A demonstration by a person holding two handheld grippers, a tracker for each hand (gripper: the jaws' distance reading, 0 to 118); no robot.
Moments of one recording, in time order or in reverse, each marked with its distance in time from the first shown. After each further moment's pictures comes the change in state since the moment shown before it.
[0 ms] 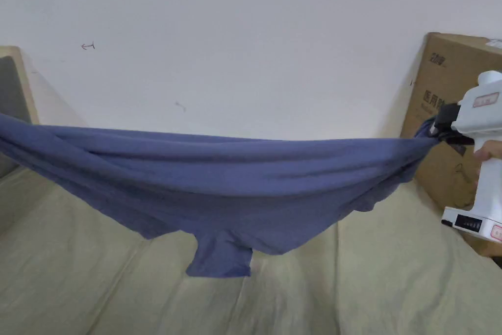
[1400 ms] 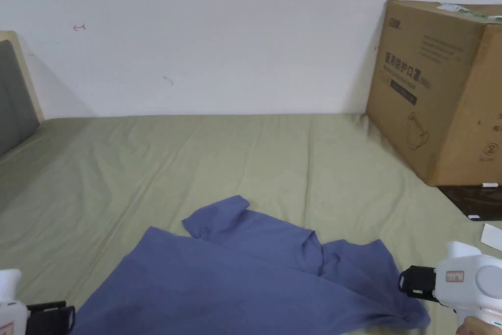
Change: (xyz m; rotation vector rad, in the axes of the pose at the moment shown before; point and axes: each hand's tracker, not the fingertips) left arm 0.029 -0.263 0.127 -0.401 -0.160 -0.126; right arm 0.152 -0.319 0.104 -0.348 -0.104 -0.044
